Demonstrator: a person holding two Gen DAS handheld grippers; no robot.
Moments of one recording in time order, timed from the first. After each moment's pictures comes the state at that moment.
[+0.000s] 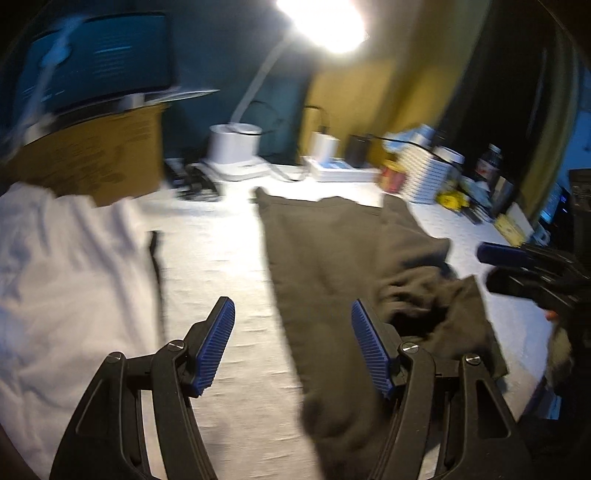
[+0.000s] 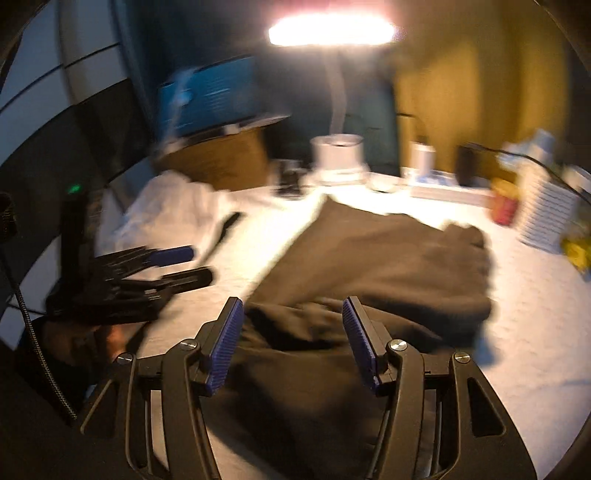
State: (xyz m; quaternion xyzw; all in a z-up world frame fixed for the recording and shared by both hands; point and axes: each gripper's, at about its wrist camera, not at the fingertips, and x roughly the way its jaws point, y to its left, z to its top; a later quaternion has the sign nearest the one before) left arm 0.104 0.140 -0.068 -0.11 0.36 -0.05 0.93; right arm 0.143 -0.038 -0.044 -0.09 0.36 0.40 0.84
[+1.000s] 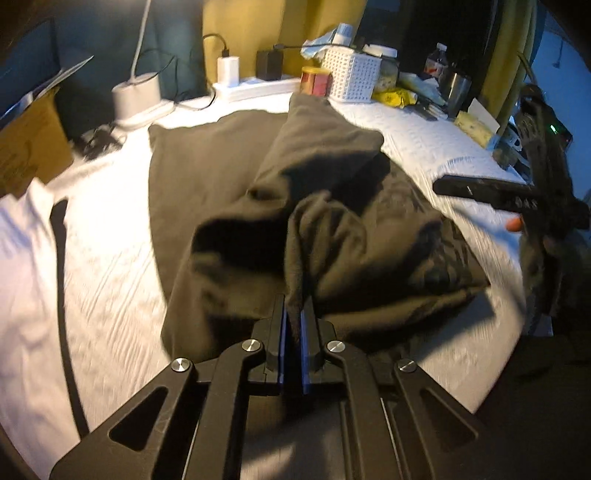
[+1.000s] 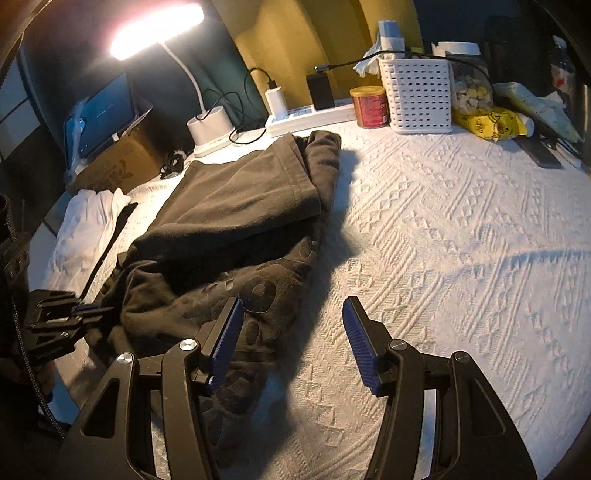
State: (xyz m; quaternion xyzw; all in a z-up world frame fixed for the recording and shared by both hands) left arm 0.088 0.053 -0.096 -0.01 0.47 -0.12 0.88; right arm 0.178 -0.168 -0.108 -0.01 0.42 0.29 0.86
